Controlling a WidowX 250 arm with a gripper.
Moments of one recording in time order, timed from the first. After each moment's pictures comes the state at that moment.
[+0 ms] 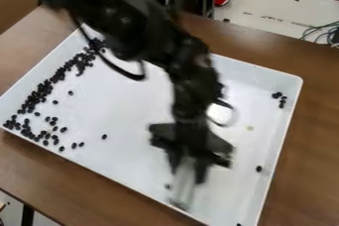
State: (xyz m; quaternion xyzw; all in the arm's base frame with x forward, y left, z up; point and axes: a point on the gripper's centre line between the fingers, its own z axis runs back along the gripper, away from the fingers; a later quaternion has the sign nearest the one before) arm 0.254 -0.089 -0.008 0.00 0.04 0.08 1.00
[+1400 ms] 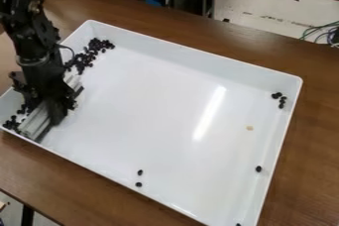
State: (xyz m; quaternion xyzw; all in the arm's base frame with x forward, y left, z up) arm 0.226 0.128 -0.006 0.05 0.08 0.08 0.99
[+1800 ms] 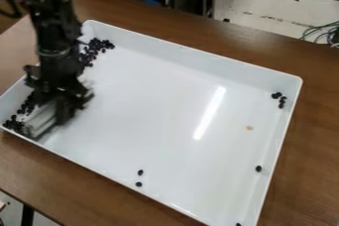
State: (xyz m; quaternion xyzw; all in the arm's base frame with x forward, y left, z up) arm 0.258 0.073 0.012 0.04 0.10 -0.01 0.99
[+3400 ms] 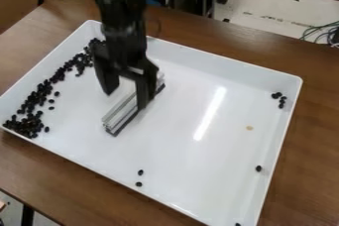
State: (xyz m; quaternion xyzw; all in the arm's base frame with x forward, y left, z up) arm 0.311 -0.011 0.044 -0.01 0.00 -0.04 1.00
